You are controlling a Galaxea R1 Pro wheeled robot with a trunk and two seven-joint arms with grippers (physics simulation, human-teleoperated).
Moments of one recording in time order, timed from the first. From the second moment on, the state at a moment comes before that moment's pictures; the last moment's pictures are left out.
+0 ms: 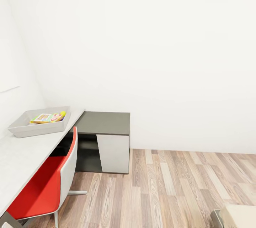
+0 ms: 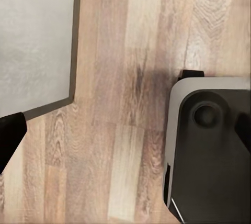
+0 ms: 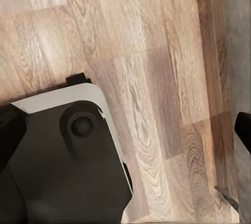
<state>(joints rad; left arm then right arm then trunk) -0.13 0.06 -0.51 -0.02 0.50 -0.21 0.20 -0.23 0.03 0.03 -0.10 -0.26 0.02 -0.35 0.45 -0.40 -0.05</state>
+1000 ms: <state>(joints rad) -0.13 0.06 -0.51 -0.01 0.51 -0.21 0.20 -0.16 -0.01 0.03 -0.01 -0.26 -0.12 -0.18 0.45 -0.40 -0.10</state>
